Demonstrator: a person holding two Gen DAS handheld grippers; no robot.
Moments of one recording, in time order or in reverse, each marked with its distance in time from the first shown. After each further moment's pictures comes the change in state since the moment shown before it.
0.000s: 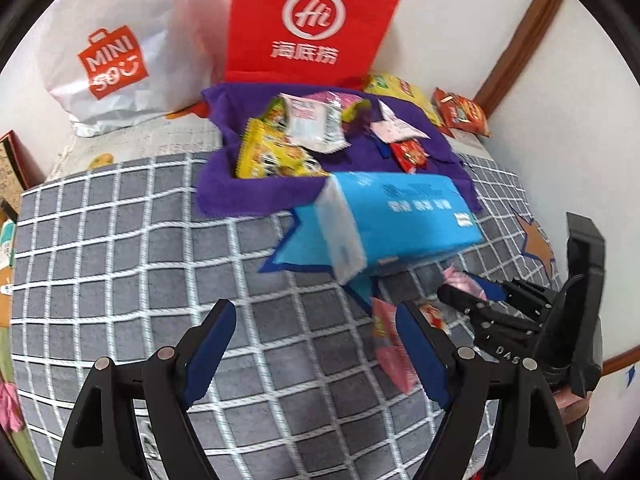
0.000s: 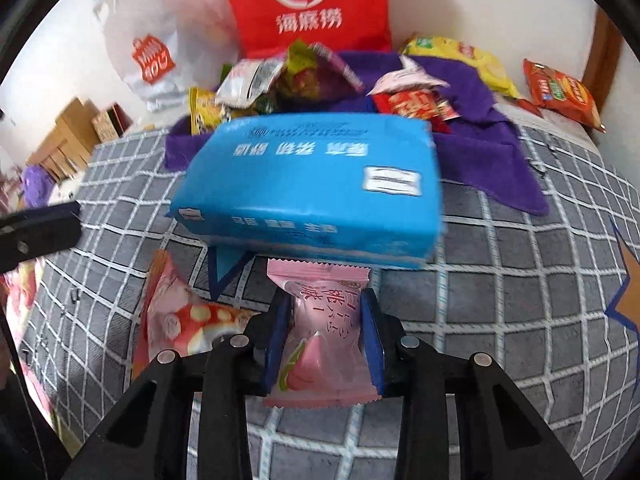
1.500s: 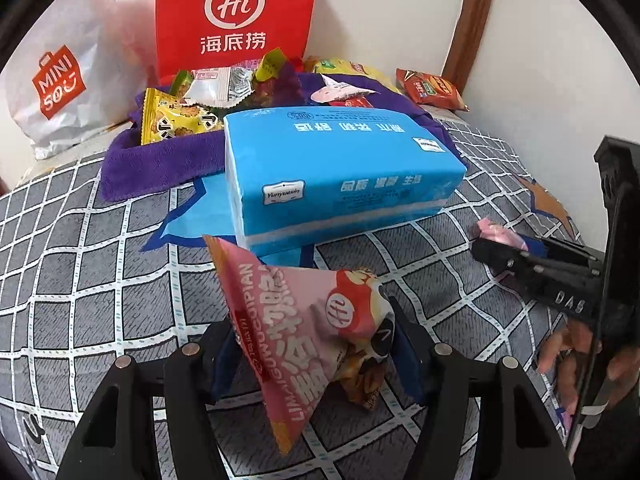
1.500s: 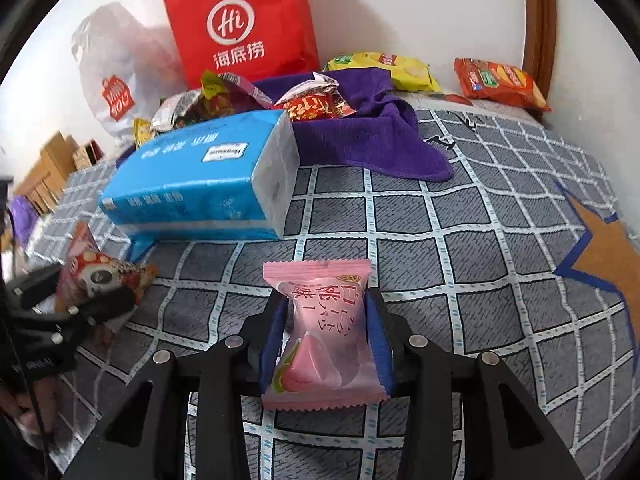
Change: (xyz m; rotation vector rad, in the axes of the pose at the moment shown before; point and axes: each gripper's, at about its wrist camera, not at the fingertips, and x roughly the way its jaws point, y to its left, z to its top) left arm 0.078 -0.066 -0.052 0.139 -0.155 0.045; right arm 0.000 -0.079 -0.041 0.073 -0.160 -0.042
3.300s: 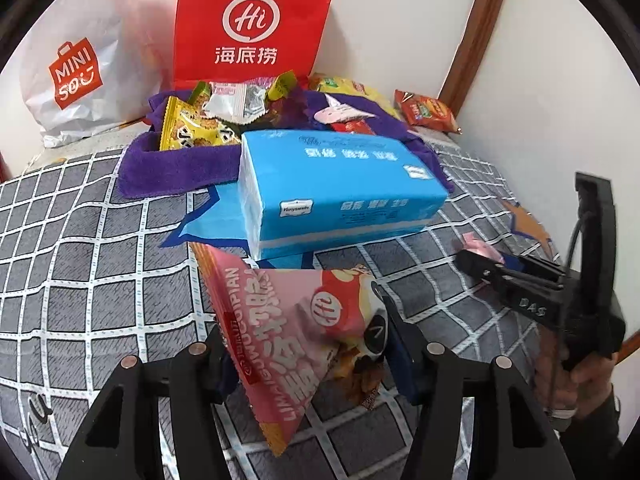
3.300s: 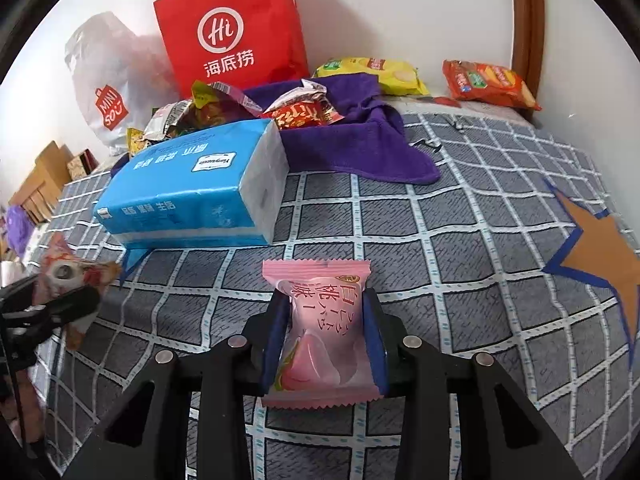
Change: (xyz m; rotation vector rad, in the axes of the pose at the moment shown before) left arm -0.030 0.009 -0.002 -0.073 -0.042 -0.048; right arm -0.004 0.000 -0.001 -0.006 -0.025 -0.053
